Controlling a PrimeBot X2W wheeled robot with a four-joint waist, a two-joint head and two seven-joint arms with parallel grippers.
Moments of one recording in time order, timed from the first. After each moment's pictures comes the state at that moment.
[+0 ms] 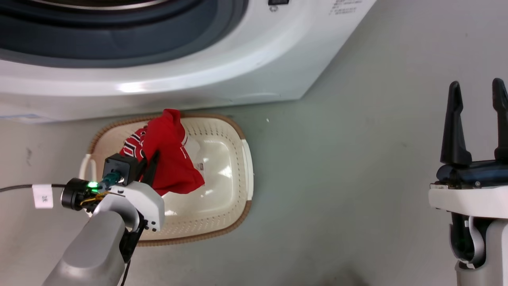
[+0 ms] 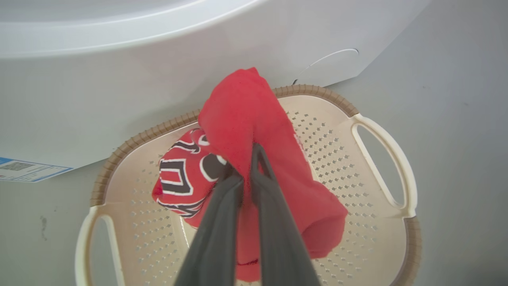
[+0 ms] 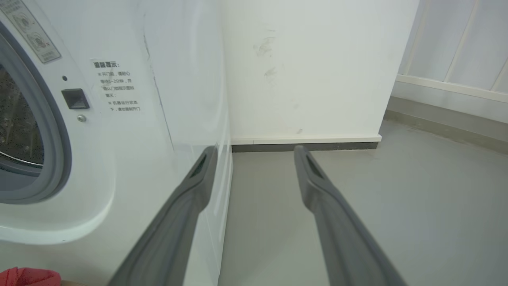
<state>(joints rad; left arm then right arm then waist) -0.55 0.39 -0.55 0.74 -0.48 -0.04 -0.26 -0.23 -0.05 -0.09 -0.13 0.10 0.13 -0.26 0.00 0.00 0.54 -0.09</state>
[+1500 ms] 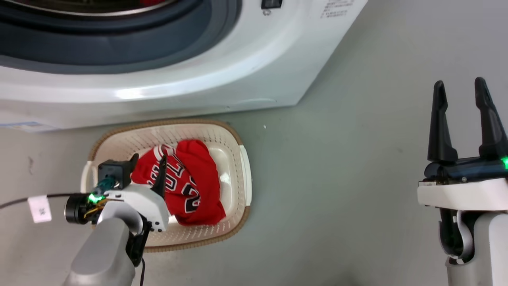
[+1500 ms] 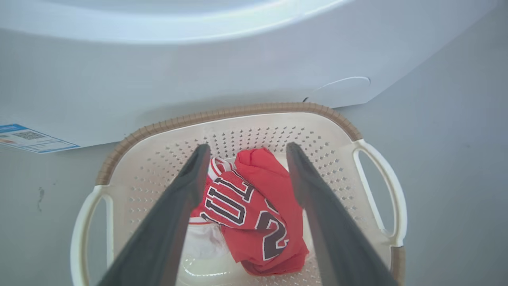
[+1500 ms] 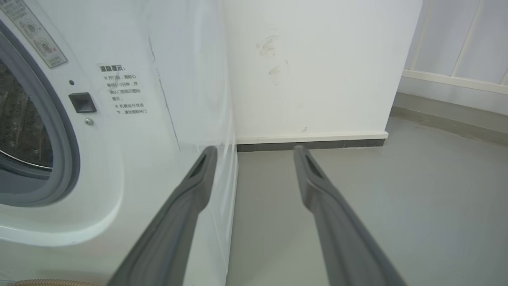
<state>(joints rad) -0.54 0.27 -0.32 0.85 -0.39 -0.06 -0.26 -0.26 -0.05 -0.06 -0.07 0.13 0.13 -0.26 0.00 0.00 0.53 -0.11</state>
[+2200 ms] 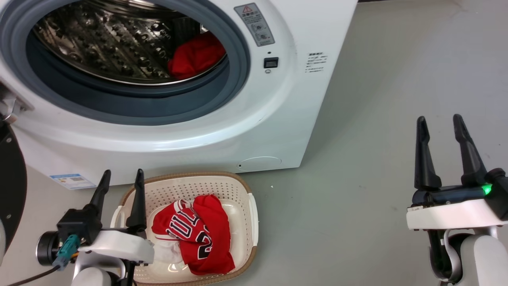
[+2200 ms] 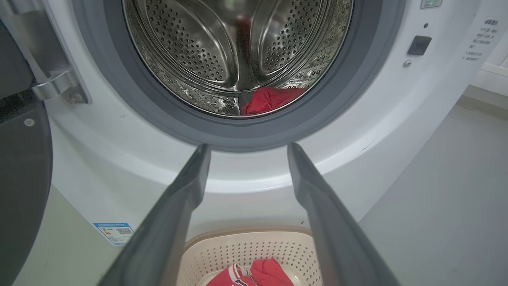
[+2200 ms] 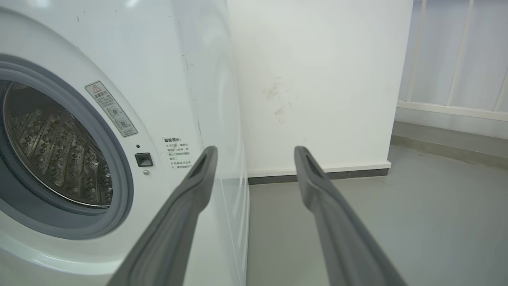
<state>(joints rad) -0.12 0.17 0.01 0.22 -0.21 -0.09 -0.26 -0.17 -0.05 -0.04 0.00 0.15 0.13 -0.26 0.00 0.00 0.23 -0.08</state>
